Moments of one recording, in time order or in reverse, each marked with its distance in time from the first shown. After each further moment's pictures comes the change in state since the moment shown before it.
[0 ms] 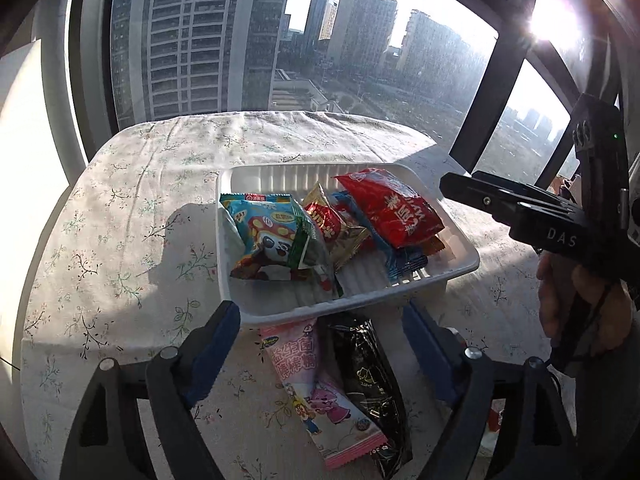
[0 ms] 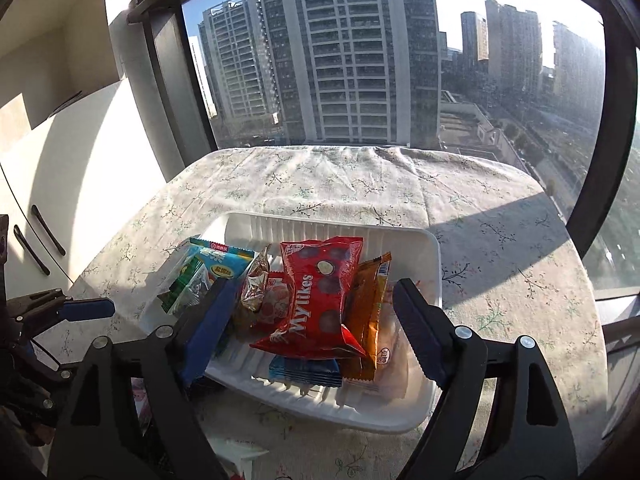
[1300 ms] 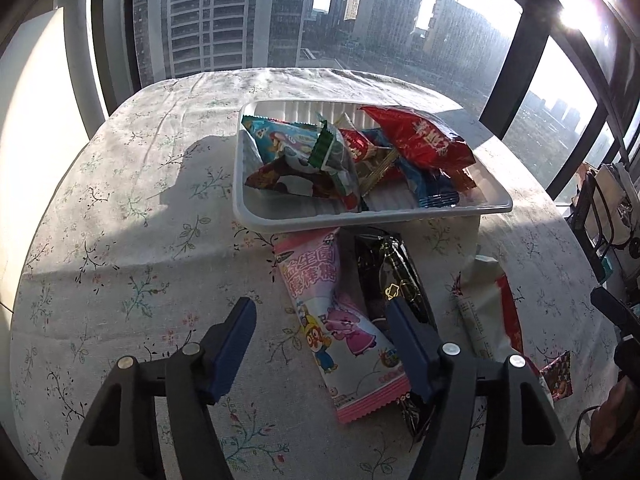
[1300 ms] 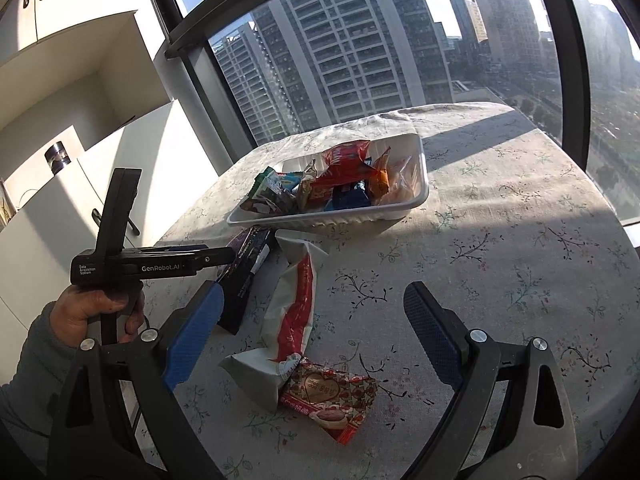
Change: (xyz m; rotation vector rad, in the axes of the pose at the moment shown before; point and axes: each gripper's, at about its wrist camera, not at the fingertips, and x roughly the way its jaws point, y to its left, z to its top) left arm 0.027 -0.002 -0.047 -0.030 0.096 0.105; right arm -0.134 0.003 -0.168 0.173 -0.067 0.158
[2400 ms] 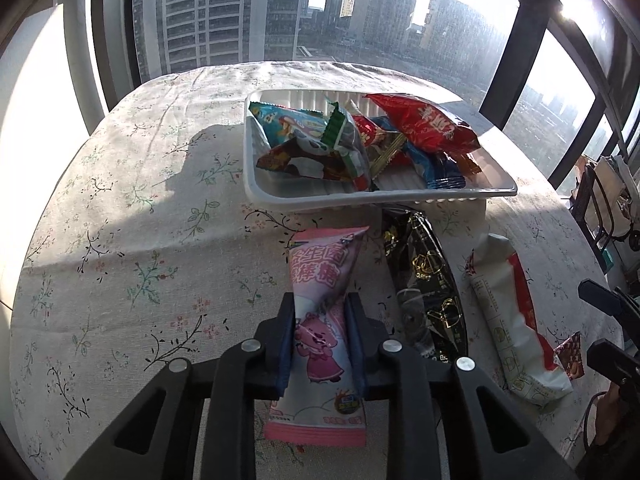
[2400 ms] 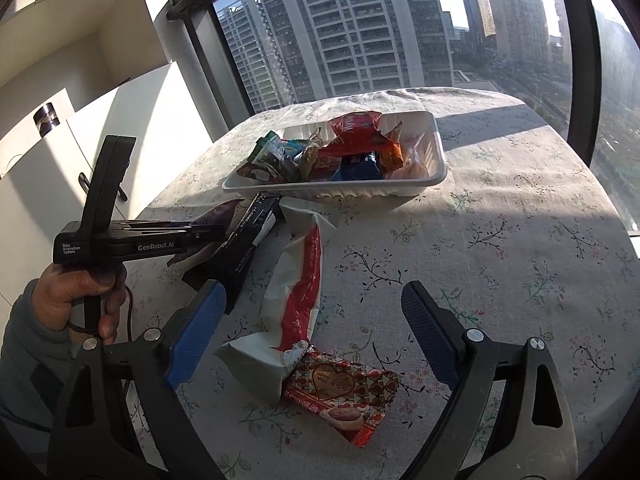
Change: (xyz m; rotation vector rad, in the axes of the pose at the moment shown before) left arm -0.002 0.014 -0.013 0.012 0.001 -0.011; right arm 0.033 0.023 -0.003 -0.079 0.119 -0.055
